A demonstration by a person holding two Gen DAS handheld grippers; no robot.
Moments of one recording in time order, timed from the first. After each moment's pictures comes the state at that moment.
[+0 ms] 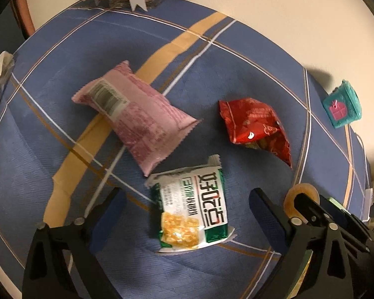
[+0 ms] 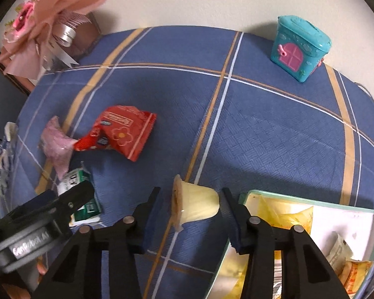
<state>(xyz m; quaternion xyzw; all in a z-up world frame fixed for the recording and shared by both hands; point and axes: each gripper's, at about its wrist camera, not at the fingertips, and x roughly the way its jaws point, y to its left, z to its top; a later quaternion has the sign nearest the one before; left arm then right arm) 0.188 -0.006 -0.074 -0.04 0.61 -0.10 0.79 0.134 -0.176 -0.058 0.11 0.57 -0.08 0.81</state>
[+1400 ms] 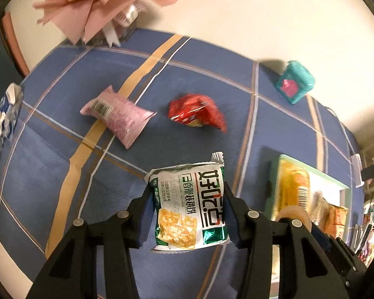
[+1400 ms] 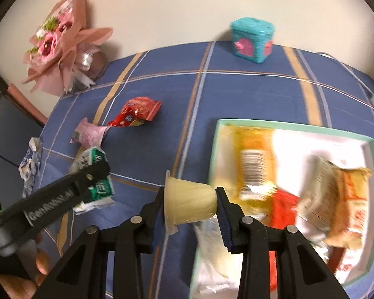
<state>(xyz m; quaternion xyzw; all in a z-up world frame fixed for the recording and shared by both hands) 0.100 -0.025 0.008 0.01 0.55 -0.15 0.82 0.009 -0.174 -0.006 0.20 0.50 -0.11 0.84</state>
